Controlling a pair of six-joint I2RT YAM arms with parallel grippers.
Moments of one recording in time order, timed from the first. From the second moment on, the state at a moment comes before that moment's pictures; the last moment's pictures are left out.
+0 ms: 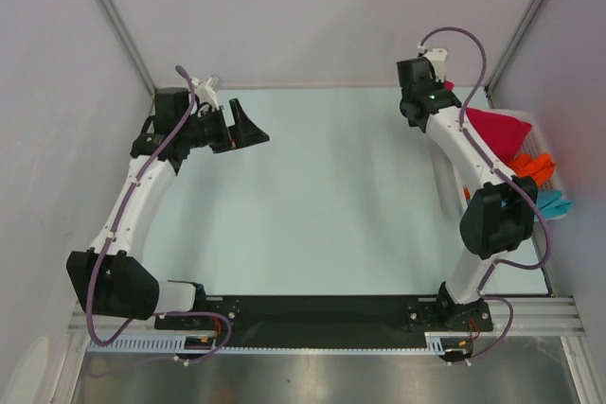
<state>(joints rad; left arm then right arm) -0.10 1.33 1.27 -0.54 0.68 -0.38 0.26 1.76 1.65 -0.61 0.74 0.24</state>
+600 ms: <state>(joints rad) -0.10 1.32 1.26 -0.54 0.68 -0.37 0.75 1.71 1.92 -0.66 0.45 0.09</state>
